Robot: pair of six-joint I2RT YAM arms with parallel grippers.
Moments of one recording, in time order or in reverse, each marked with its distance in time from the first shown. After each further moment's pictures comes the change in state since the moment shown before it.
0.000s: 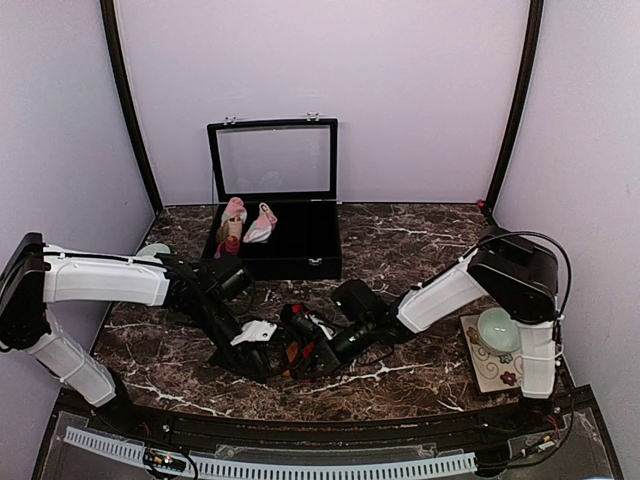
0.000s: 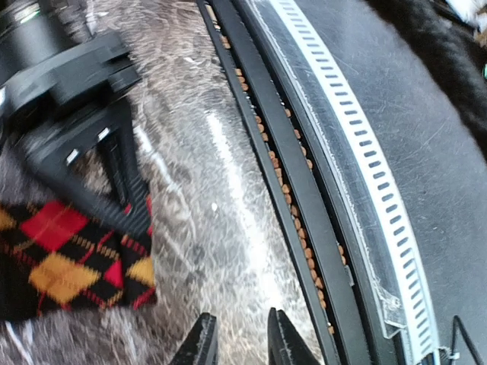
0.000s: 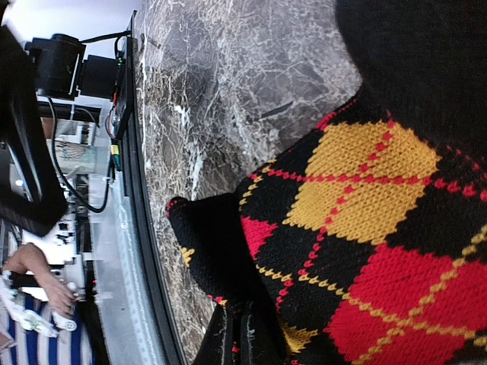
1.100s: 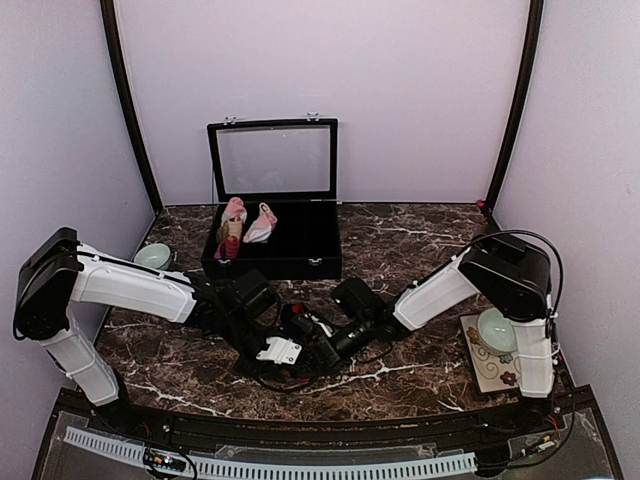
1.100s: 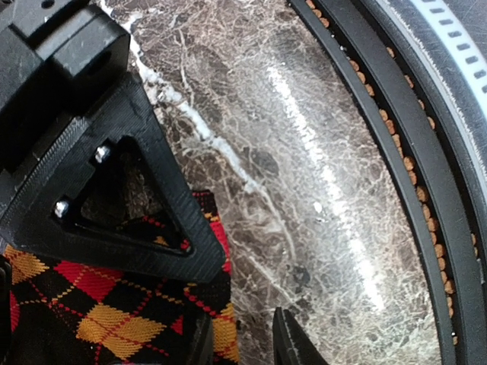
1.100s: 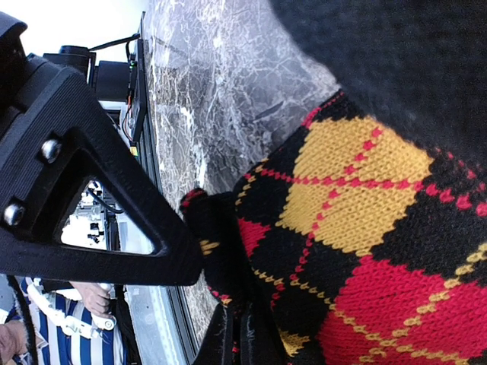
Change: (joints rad) left arm -0.149 0.142 -0.012 0.293 -0.312 0.059; right arm -0.032 0.056 0.030 0.004 -0.112 0.078
